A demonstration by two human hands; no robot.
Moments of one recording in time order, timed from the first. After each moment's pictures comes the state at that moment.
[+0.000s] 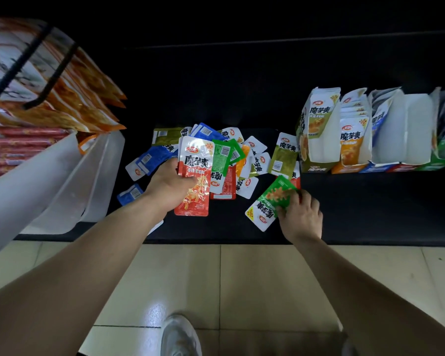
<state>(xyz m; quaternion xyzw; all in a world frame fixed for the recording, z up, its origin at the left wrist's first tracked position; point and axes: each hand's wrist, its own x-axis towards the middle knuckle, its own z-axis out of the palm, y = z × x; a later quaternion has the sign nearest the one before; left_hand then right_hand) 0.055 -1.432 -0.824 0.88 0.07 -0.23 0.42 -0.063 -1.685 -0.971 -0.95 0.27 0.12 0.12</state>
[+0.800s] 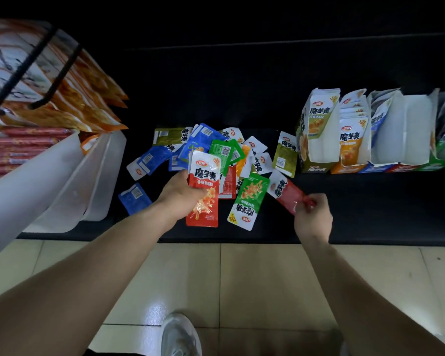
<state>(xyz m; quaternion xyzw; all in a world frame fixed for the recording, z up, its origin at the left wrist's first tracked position) 0.038 -1.441 -0.837 0.86 0.07 -0.28 0.42 -0.075 -1.690 -0.941 -0.77 0.46 -0.06 0.45</state>
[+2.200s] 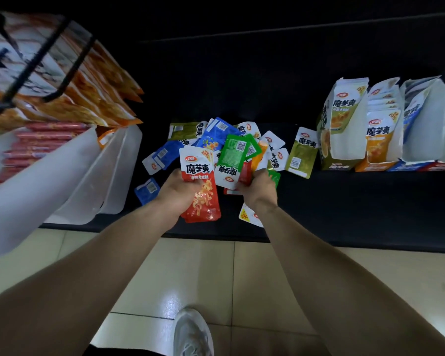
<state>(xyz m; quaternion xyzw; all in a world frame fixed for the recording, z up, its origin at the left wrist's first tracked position) 0.044 -1.420 -0.849 0.83 0.18 -0.23 0.48 0.031 -1.590 -0.952 -0.81 0.32 0.14 0.48</state>
